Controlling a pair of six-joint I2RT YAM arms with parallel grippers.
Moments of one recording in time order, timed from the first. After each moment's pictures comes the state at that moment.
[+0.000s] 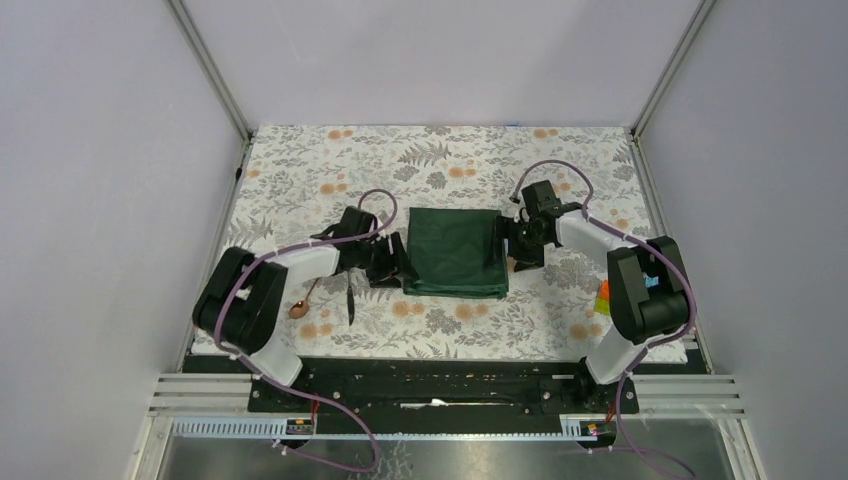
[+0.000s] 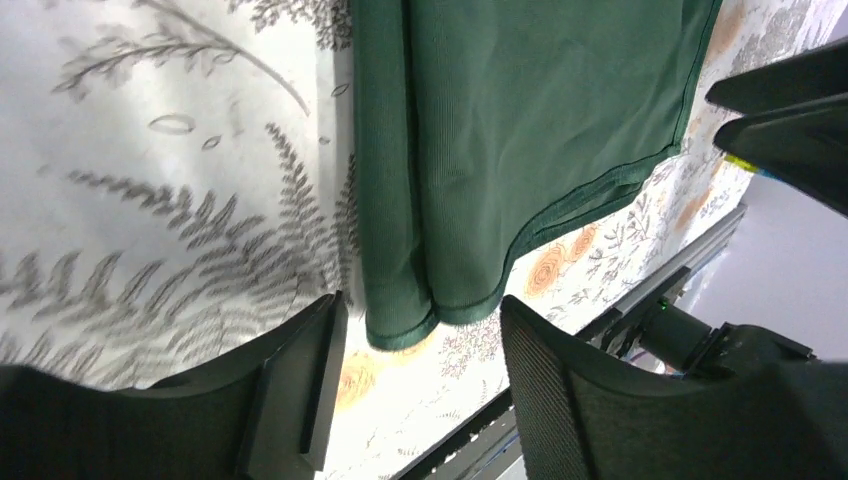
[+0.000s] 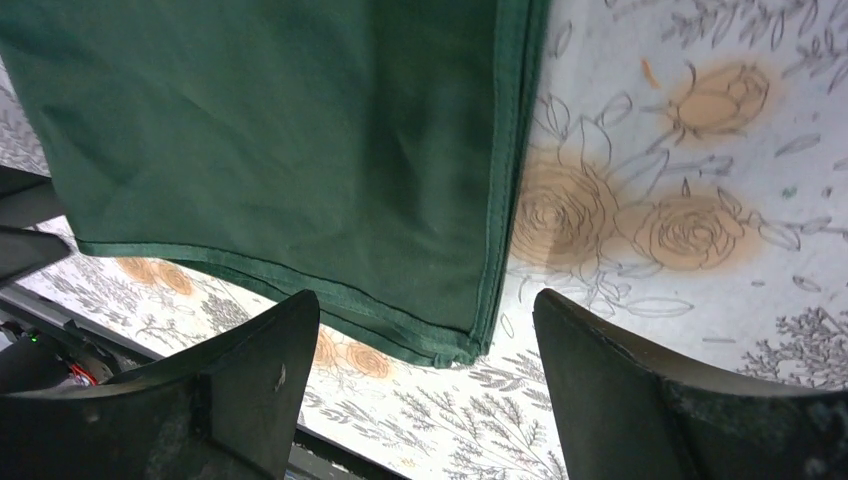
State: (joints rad) left arm -0.40 1.64 0.79 -0.13 0.52 -0.70; right arm 0.29 1.69 1.02 -0.53 -0.33 0.36
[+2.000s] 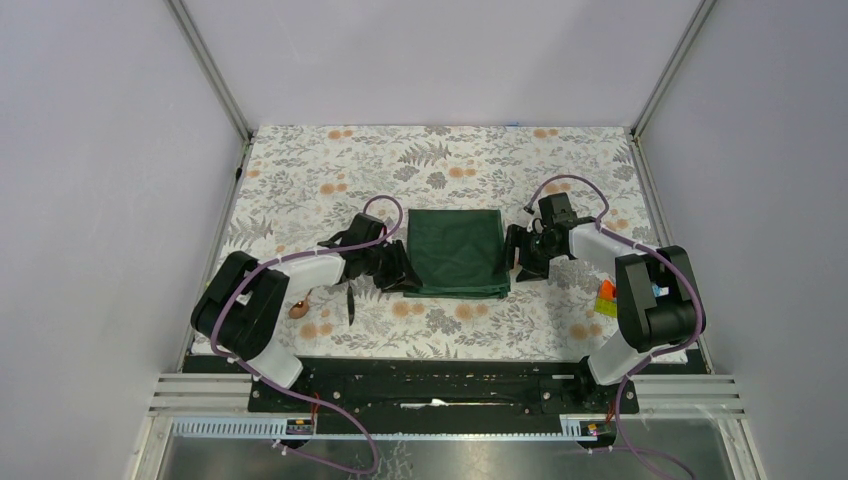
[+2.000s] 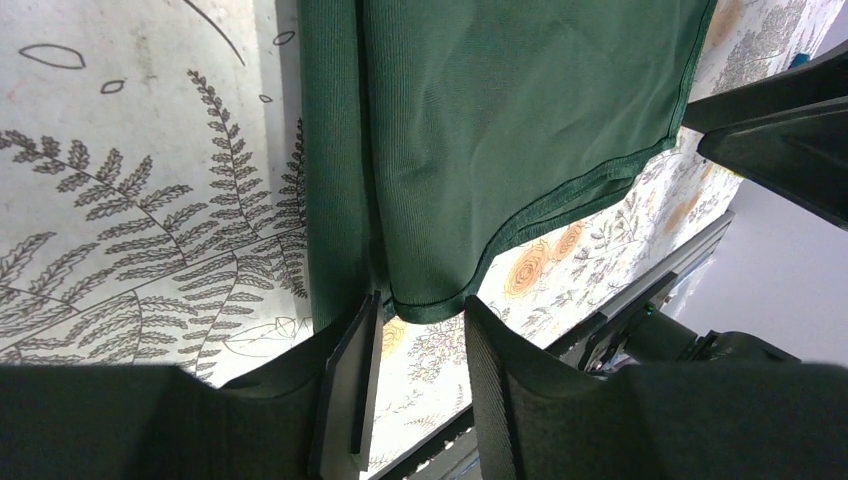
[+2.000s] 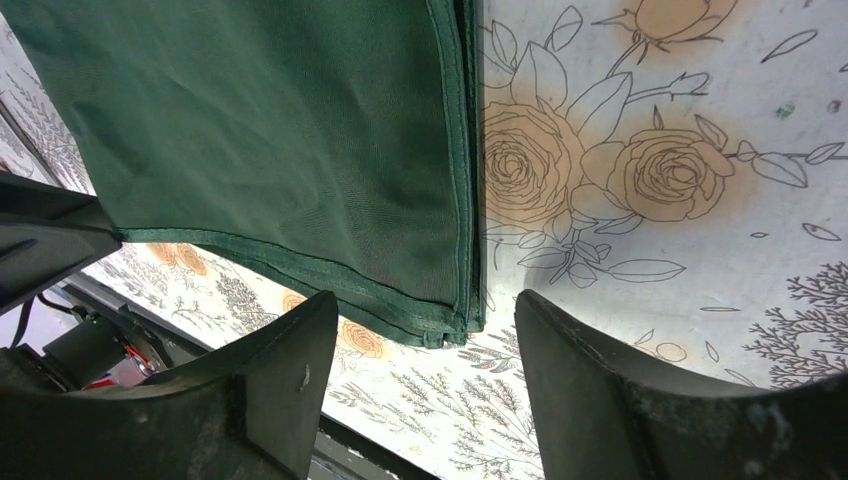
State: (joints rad) left arm -0.50 1.58 0.74 -0.11 0.45 -0.83; right arm 0.21 1.62 0.87 -0.45 -0.44 0.39
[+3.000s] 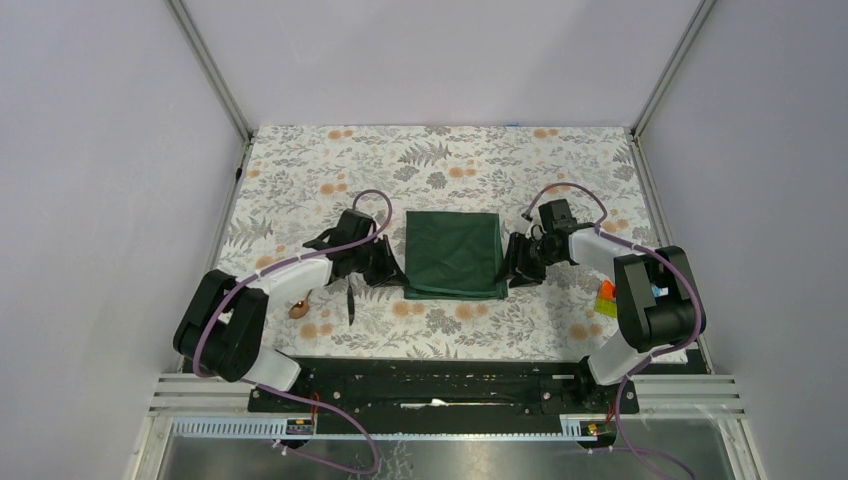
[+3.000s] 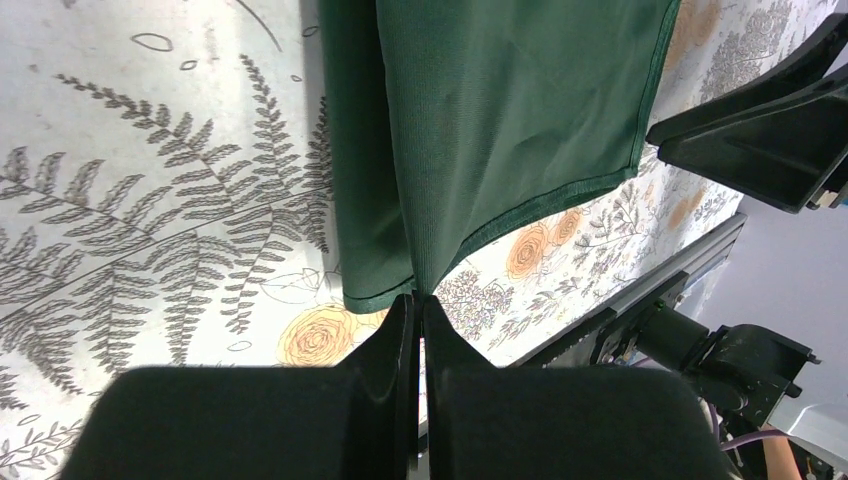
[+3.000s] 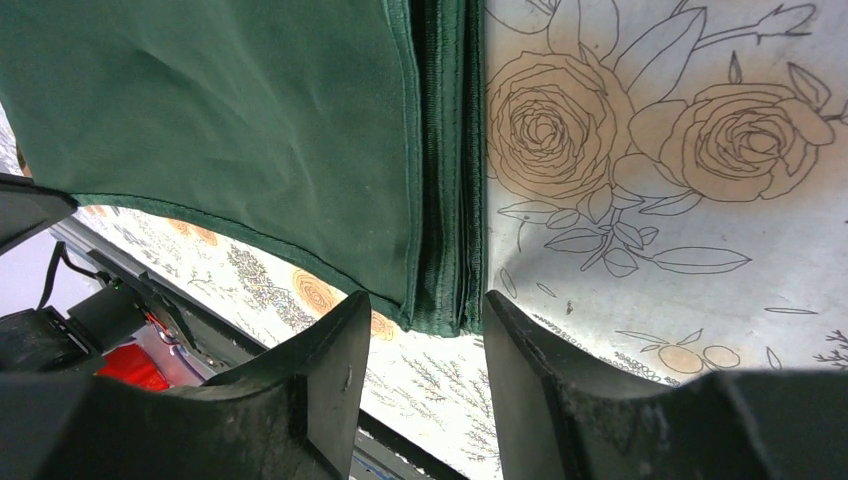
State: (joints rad) left arm -0.46 1.46 0.74 -0.21 0.42 -0.76; right arm 0.21 1.62 0.82 -0.43 -0.52 0.40
